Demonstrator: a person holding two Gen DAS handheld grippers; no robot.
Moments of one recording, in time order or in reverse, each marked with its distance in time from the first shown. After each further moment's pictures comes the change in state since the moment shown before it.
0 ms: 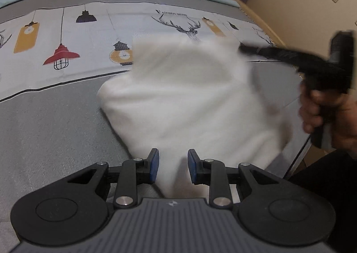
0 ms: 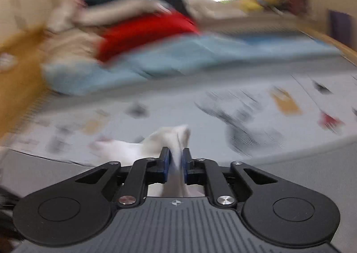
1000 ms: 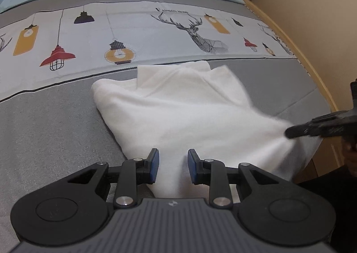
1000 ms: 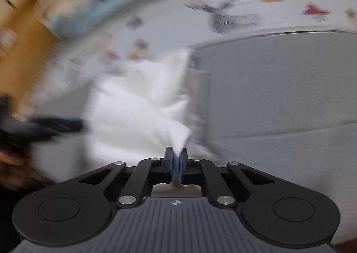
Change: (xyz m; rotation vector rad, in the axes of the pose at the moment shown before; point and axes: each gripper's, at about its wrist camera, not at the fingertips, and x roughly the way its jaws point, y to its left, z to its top) left arm 0.017 -0.026 0.000 0.017 0.007 0.058; right arm -0.063 -0.052 -0.063 0.005 0.444 0.122
